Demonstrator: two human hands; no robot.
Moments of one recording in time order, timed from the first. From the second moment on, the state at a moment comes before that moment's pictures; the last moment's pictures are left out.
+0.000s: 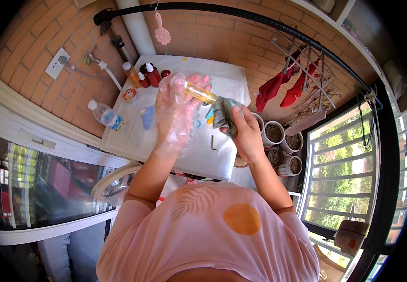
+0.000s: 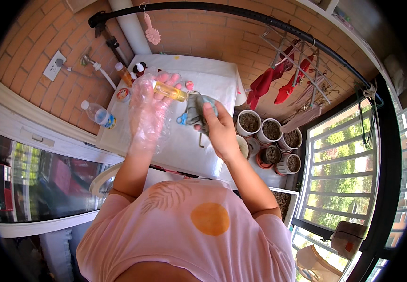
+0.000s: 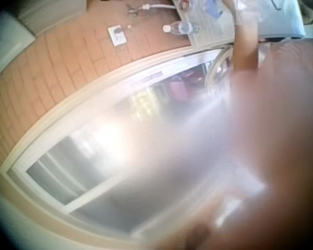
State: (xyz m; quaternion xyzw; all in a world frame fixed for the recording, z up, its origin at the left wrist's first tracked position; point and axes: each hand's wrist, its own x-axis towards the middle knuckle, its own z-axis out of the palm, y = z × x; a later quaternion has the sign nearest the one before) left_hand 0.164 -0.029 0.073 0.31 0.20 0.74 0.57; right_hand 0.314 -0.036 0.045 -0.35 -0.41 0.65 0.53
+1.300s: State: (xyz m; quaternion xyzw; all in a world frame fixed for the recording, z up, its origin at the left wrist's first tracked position) left_hand 0.173 -0.047 0.051 0.51 0.28 0.53 0.62; right_hand 0.350 0.012 0.110 -0.32 -0.72 0.49 0.37
